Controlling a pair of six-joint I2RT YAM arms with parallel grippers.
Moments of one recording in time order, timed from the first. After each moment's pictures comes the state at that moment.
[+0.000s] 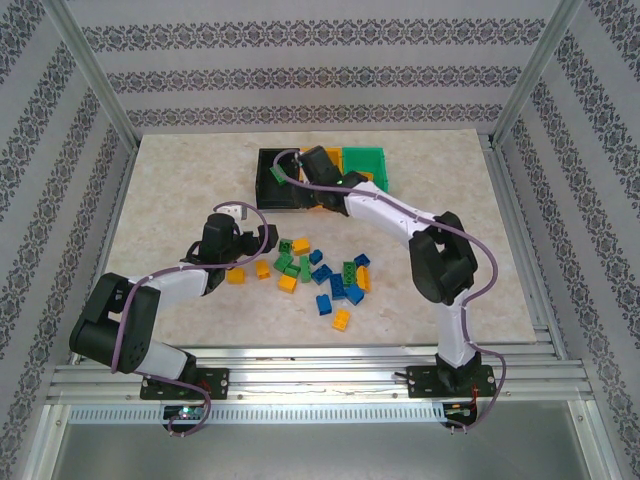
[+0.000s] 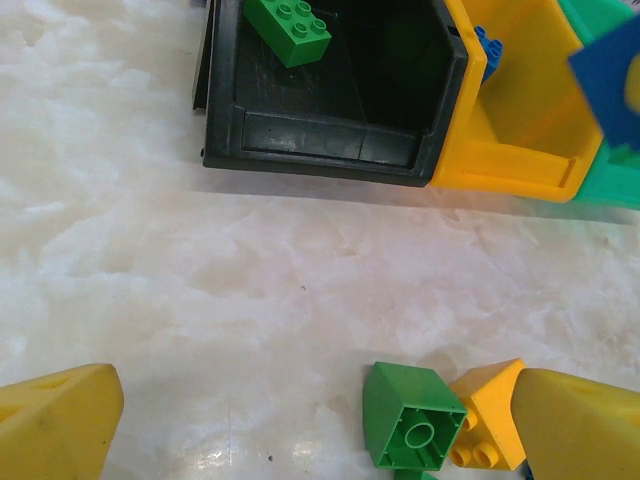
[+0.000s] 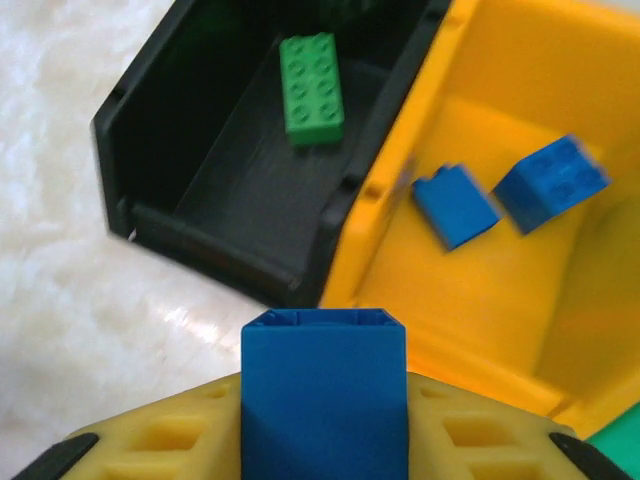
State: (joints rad) left arm -0.29 1.45 0.55 0.35 0.09 -0.42; right arm 0.62 2.06 1.72 -0.46 0.09 0.22
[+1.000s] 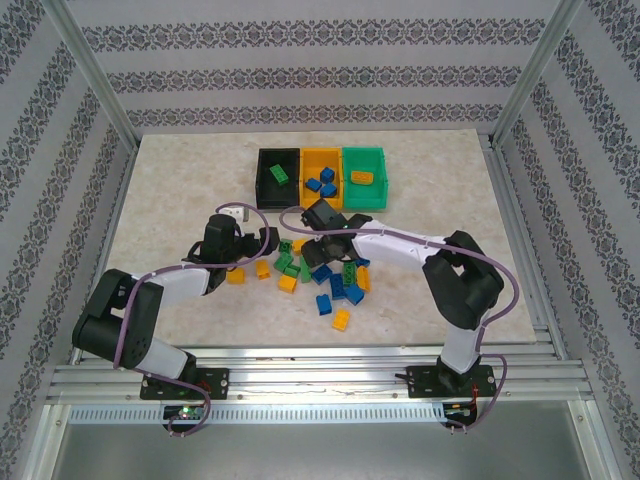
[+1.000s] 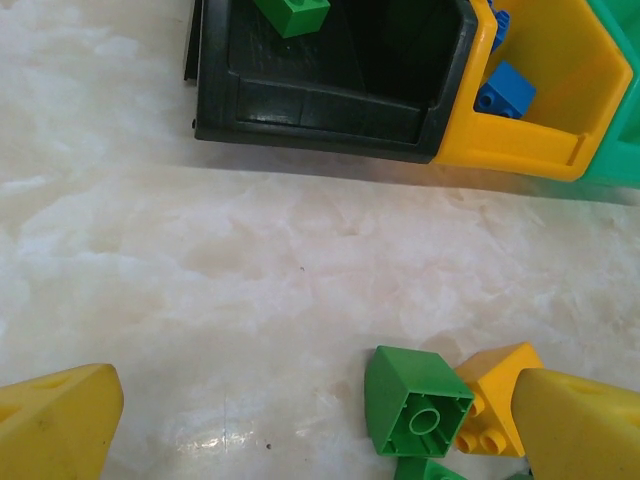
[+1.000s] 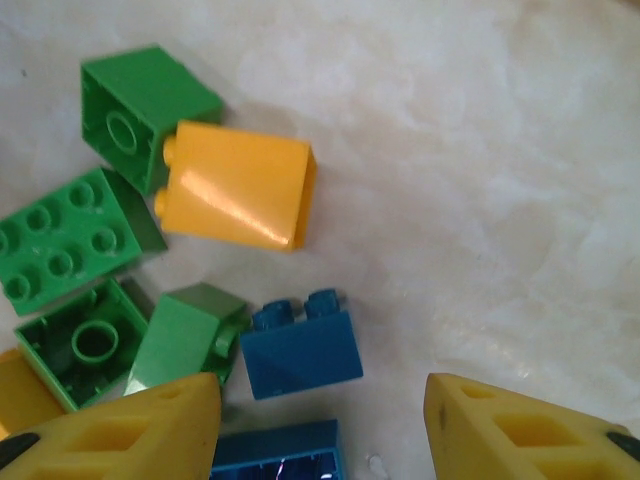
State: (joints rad) left arm -0.29 1.48 0.55 0.35 0.11 -0.42; right arm 0.77 1.84 1.24 -0.52 0.05 0.29
